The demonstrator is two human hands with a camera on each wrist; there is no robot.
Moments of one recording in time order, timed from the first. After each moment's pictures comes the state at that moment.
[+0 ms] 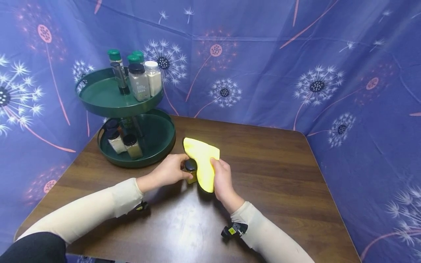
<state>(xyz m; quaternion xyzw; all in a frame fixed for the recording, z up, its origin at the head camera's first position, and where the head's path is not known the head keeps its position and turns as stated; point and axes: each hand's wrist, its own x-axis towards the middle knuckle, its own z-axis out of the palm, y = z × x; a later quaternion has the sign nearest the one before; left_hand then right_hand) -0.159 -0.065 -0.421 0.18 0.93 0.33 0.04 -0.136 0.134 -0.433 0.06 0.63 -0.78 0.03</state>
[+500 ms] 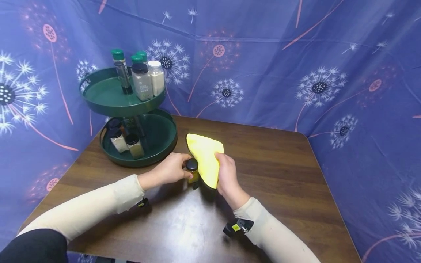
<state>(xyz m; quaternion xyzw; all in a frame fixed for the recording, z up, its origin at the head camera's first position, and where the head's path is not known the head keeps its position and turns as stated) -0.159 -0.066 -0.413 0.21 0.93 0.29 0.04 -0.137 0.134 -0.404 0.07 0.61 -0.79 0.05</state>
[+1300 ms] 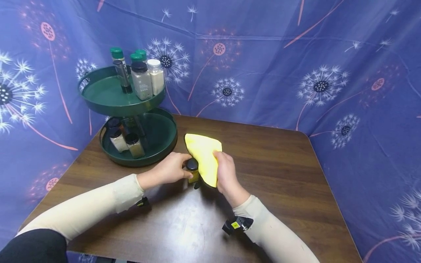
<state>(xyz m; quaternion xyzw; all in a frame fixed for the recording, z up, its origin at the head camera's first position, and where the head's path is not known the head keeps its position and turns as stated) -0.162 -0.068 -0.414 0.22 0.93 0.28 0.04 -0.145 0.133 -0.400 0.08 0.61 -0.78 0.06</state>
